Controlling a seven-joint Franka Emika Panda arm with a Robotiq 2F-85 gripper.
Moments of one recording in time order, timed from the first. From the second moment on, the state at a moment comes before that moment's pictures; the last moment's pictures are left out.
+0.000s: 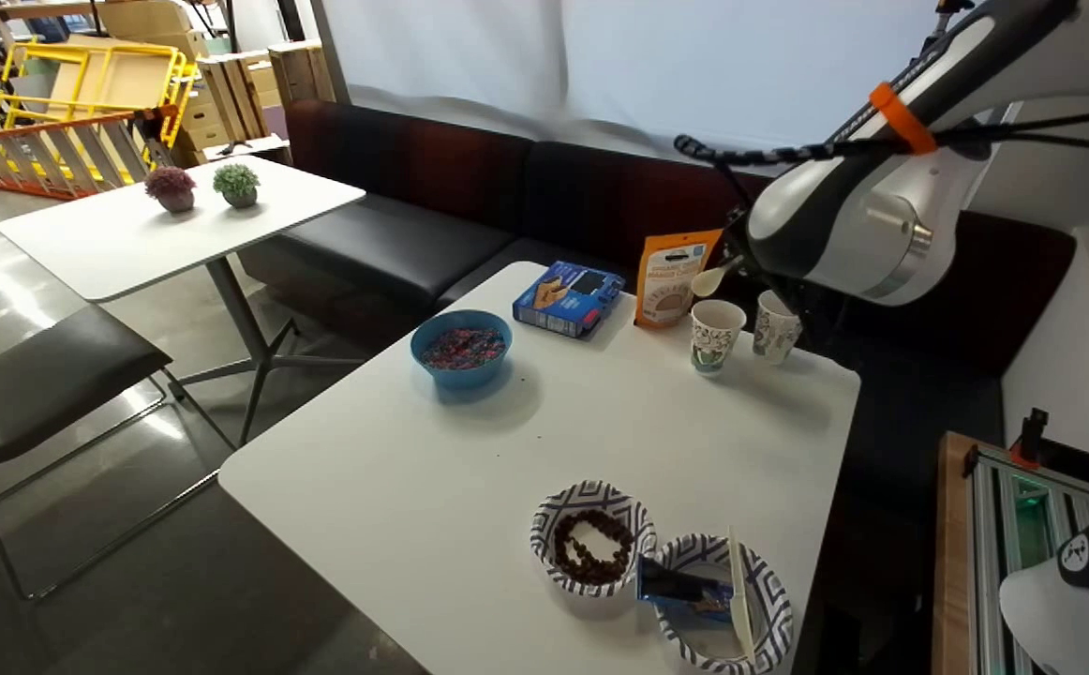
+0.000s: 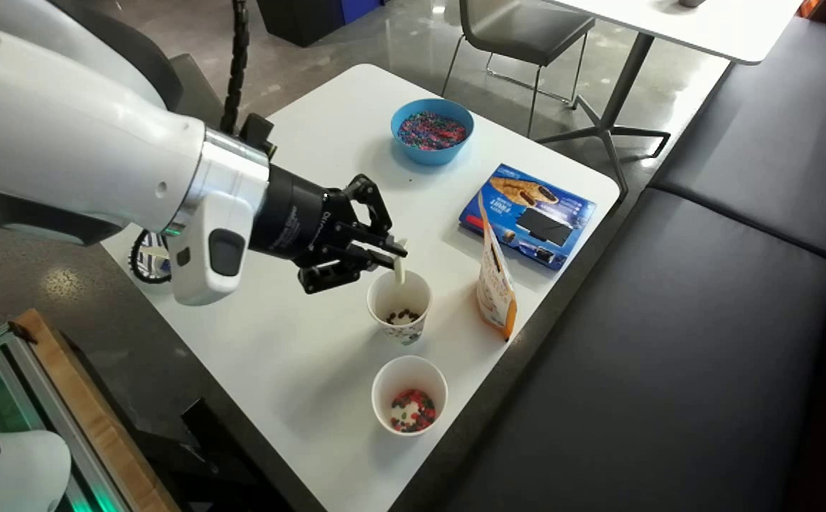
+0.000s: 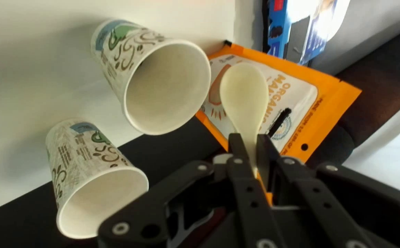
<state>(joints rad) -0.08 -0.05 -0.08 -2.74 0.89 3.52 0.60</state>
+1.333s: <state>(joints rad) -0.17 -0.43 0.00 -2.74 0.57 2.36 0.51</state>
